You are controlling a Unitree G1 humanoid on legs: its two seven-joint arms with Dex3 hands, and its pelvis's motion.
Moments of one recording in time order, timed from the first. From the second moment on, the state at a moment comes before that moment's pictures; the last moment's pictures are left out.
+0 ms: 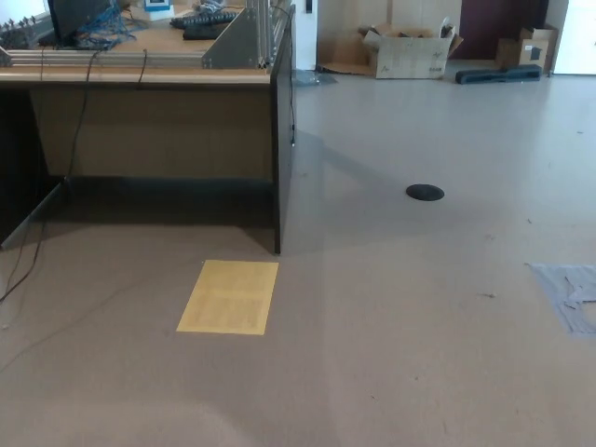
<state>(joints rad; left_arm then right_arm) -0.09 0.55 0.44 0.61 -0.11 0.11 -0.71 -0.25 -0.38 0.00 1.07 -0.14 -0.54 0.13</state>
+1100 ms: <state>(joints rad) -0.09 0.50 0.50 0.80 -0.16 -0.08 -0.38 -0.18 -0.33 -0.05 1.02 -0.17 -0.46 -0.17</state>
